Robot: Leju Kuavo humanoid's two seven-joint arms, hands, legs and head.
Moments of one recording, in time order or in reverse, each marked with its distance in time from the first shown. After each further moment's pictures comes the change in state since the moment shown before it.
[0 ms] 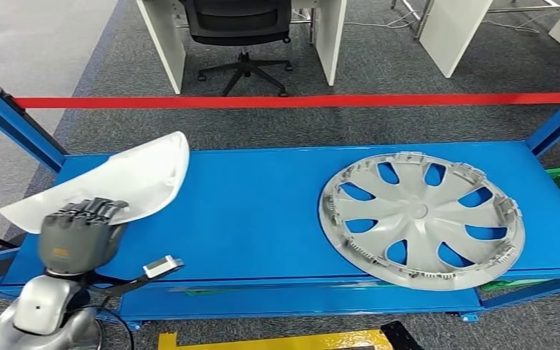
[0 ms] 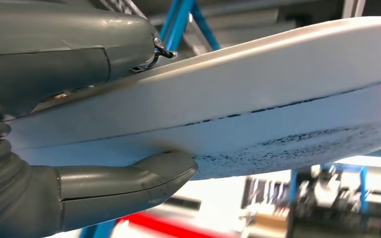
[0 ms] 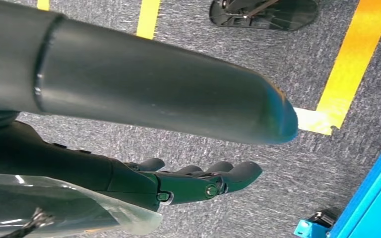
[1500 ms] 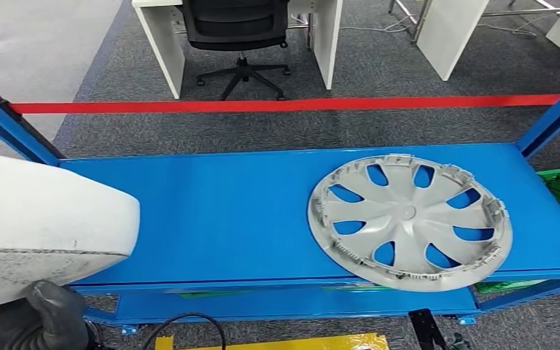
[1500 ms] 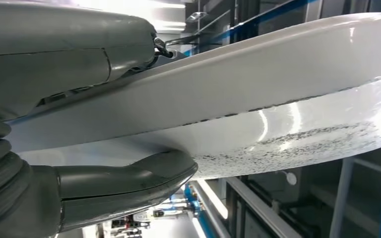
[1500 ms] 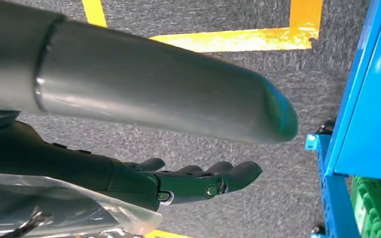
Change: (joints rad) left arm 0.263 -0.217 -0.267 -0.584 1.340 -0.171 -0.772; right arm -0.053 0.002 -0.102 -0.016 0.009 -0.260 -0.008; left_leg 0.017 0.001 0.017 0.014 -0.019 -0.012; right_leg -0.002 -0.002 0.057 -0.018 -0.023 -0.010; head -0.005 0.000
